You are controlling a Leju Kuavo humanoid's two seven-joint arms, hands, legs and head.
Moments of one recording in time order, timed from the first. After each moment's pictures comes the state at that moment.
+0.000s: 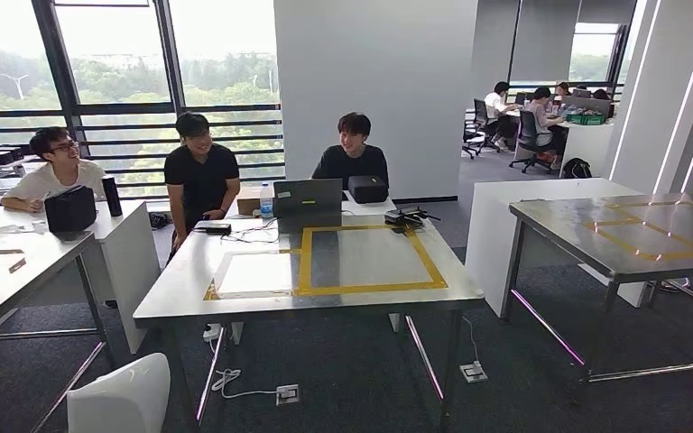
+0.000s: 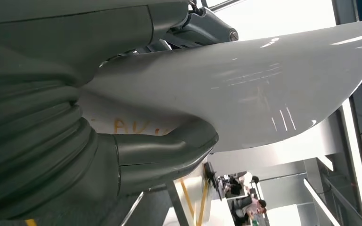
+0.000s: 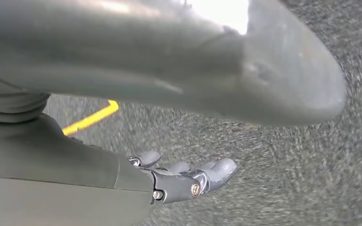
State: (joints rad) left arm -0.08 0.07 0.00 -1.61 -0.05 0.03 -0.57; right arm -0.07 0.01 -1.16 -0.18 1.07 0.18 -0.17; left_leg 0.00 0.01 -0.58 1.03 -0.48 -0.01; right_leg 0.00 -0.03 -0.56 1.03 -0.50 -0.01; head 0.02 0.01
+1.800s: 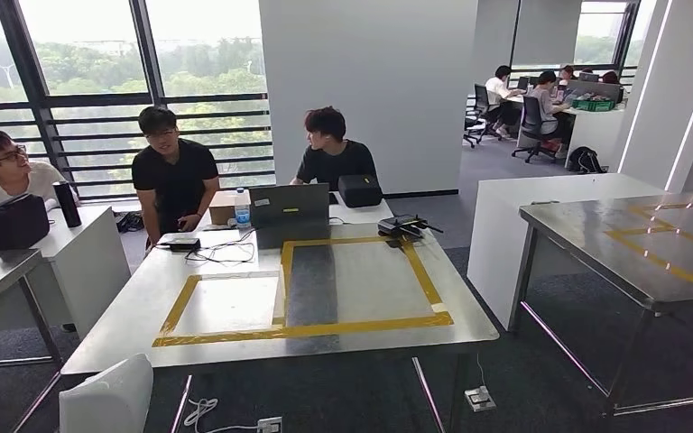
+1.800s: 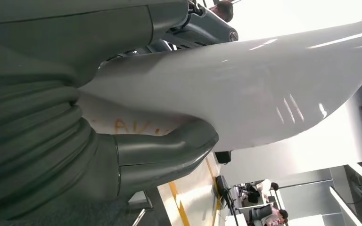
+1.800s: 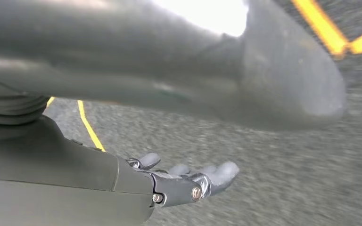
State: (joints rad) left arm -0.11 0.12 -0.01 -1.51 -0.01 0.07 -0.61; right arm -0.06 0.08 -1.24 -0.17 1.00 0.15 -0.10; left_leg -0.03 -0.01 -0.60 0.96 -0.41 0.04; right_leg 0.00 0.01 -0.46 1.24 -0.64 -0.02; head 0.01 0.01
